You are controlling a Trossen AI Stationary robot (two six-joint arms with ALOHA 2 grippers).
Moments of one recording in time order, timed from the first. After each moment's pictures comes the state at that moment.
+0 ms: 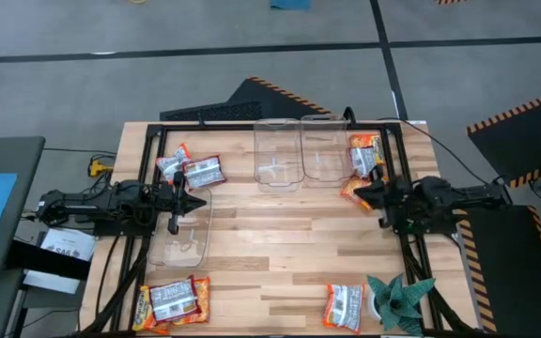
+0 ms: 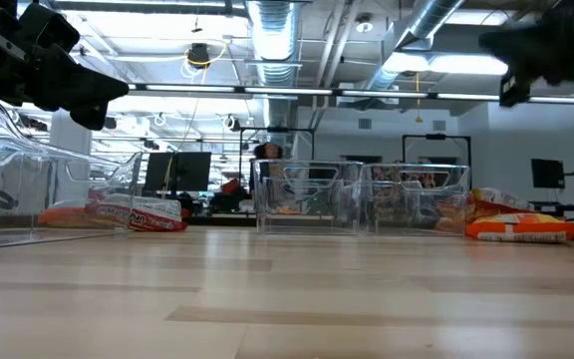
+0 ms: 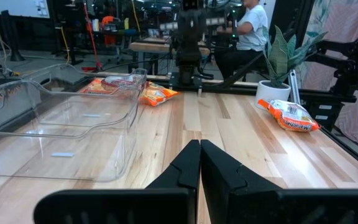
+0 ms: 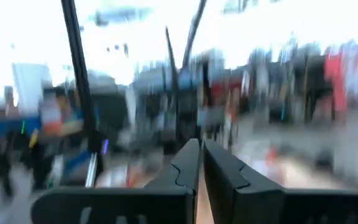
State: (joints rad) left arm -0.01 0.01 0.01 0.04 -0.06 -0.07; right arm 0.09 0.01 0.00 0.34 0.14 0.12
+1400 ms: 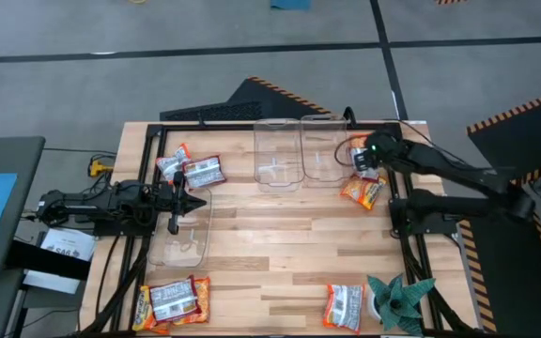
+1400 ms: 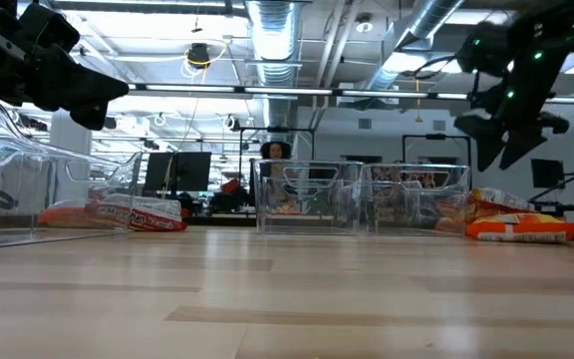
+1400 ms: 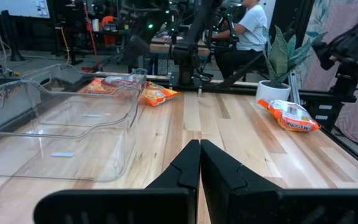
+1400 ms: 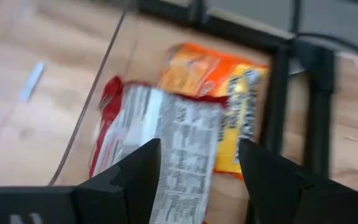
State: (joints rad) left arm -0.01 0.01 0.01 0.04 -0.06 -0.07; right arm -0.68 0.92 0.61 -0.73 0.44 0.48
